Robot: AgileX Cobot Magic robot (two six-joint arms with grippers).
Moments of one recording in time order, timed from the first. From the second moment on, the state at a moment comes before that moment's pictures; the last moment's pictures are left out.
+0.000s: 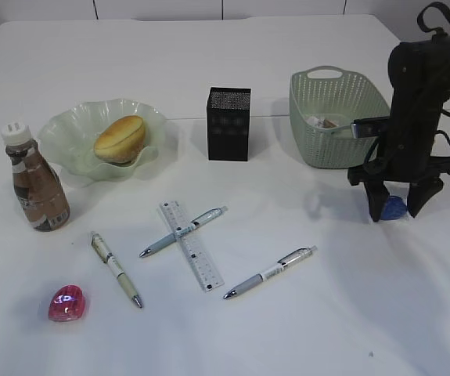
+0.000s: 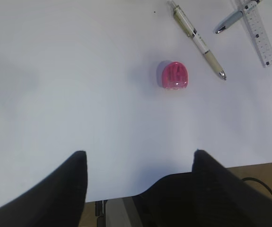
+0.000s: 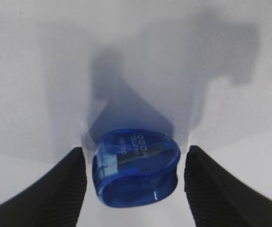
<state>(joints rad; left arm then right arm) 0.10 0.90 -0.91 -0.25 1.24 0.06 0.04 2.28 -1.75 -0.07 1.21 0.07</state>
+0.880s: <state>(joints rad) 0.10 0.90 -0.91 -0.25 1.24 0.06 0.03 2.28 -1.75 -0.06 1.21 0.07</state>
